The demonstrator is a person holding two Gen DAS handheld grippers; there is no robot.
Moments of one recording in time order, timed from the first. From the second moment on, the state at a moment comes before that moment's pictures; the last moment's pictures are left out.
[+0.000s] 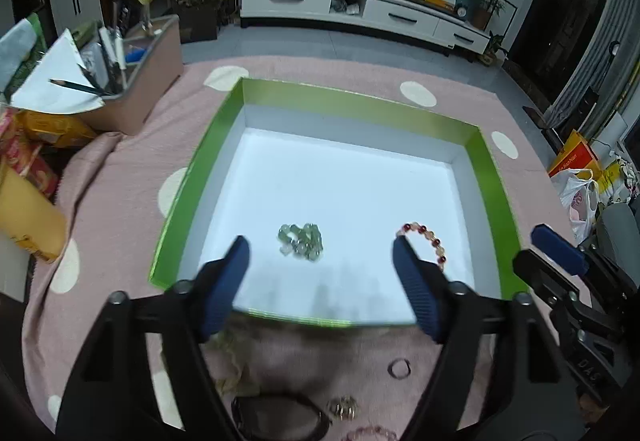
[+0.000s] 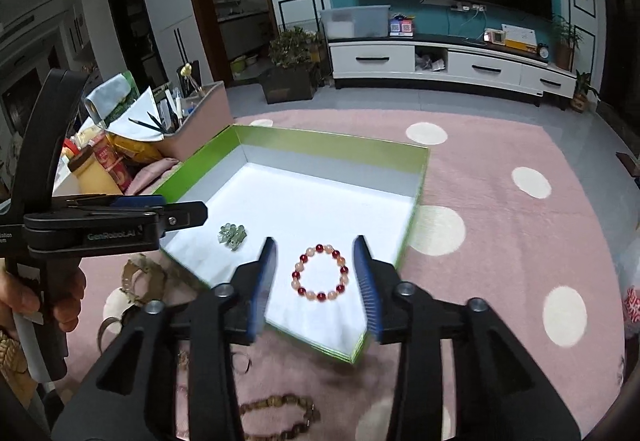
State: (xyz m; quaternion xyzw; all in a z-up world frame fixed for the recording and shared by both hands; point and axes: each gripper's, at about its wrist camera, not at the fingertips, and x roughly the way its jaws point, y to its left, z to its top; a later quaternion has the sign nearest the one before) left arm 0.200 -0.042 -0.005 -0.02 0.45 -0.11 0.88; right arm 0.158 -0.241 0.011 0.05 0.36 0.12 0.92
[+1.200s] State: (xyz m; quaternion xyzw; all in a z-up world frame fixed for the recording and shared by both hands) left arm 0.002 0.090 -0.038 -0.07 0.45 0.00 0.89; right arm -0.003 -0.204 -0.035 0.08 0.45 0.15 0.88
